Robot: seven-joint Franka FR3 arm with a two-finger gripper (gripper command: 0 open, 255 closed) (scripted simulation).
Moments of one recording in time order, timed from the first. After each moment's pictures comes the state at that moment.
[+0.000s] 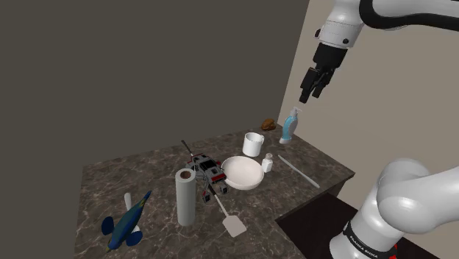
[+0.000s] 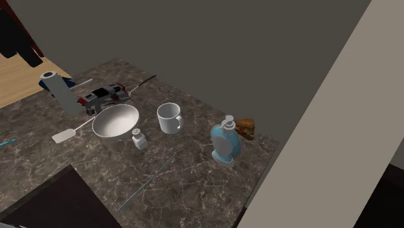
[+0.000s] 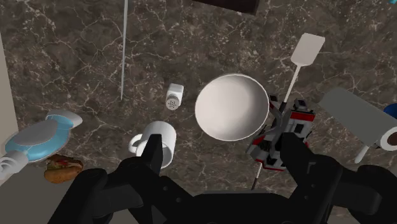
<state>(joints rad) 0.02 -0.81 0.00 -2.26 -0.02 1.56 0.05</state>
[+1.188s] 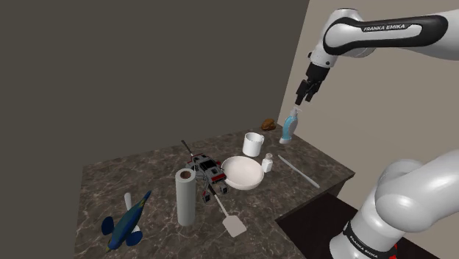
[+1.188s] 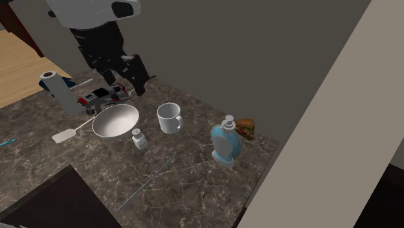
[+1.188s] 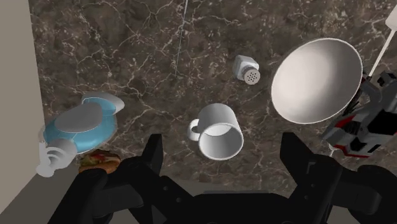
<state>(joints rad) -0.04 -0.52 -0.34 -2.24 -0.11 1.85 -0.27</state>
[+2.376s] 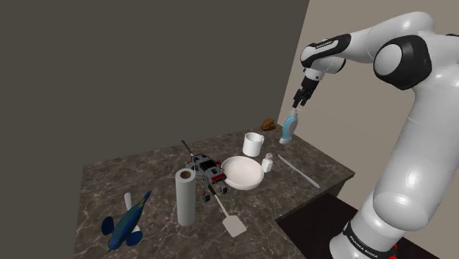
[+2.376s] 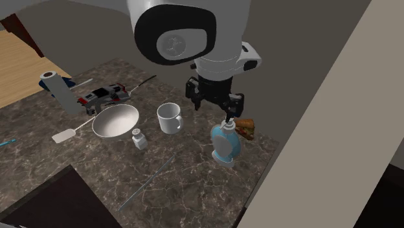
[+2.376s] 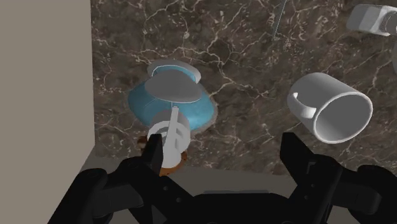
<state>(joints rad) -0.09 0.13 -0.66 -1.84 0.24 2.00 -0.78</state>
